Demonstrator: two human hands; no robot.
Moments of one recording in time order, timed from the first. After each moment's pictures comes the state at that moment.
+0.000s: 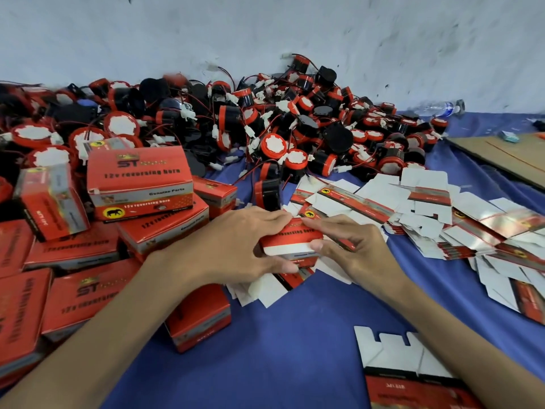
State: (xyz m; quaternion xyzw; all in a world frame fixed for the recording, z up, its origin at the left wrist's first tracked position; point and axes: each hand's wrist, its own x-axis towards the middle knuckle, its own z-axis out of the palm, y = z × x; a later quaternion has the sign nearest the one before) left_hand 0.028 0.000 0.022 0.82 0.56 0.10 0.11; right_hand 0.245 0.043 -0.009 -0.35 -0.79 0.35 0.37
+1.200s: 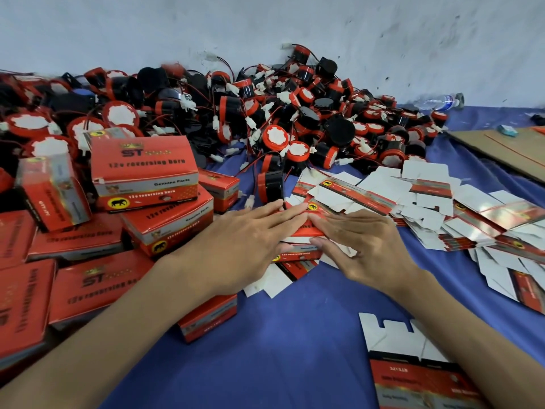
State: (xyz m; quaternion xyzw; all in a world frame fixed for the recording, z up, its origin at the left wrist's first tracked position) left_hand 0.030 -0.011 0.009 0.87 0.49 0.06 -0.01; right_hand 0.250 0.049 -0.015 -0.22 -0.89 -0.12 0.38
